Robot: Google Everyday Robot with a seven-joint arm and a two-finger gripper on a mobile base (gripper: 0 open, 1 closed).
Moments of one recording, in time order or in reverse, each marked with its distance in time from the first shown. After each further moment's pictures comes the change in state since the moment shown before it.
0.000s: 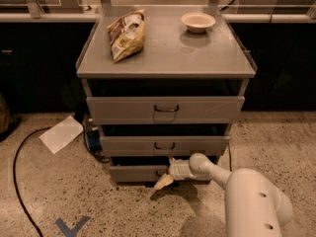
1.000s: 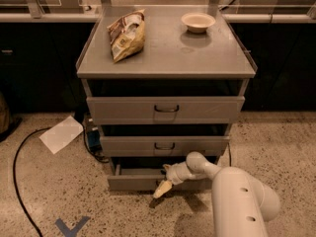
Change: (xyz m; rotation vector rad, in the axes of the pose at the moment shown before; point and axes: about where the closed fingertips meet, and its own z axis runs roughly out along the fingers) arm 0.013 0.044 0.018 -0.232 0.058 0.036
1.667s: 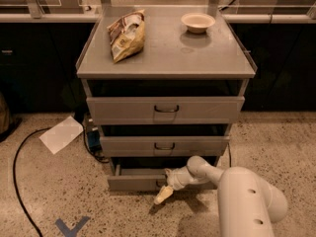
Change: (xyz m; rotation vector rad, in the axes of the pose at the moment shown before) arm 0.011 0.028 -0.002 -0.034 0.014 0.024
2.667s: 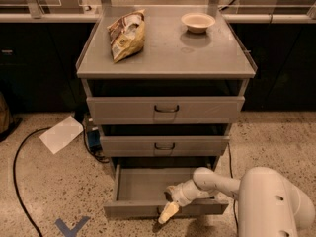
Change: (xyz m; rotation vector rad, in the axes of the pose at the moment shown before) arm 0.029 0.092 -0.028 -0.111 0.044 0.065
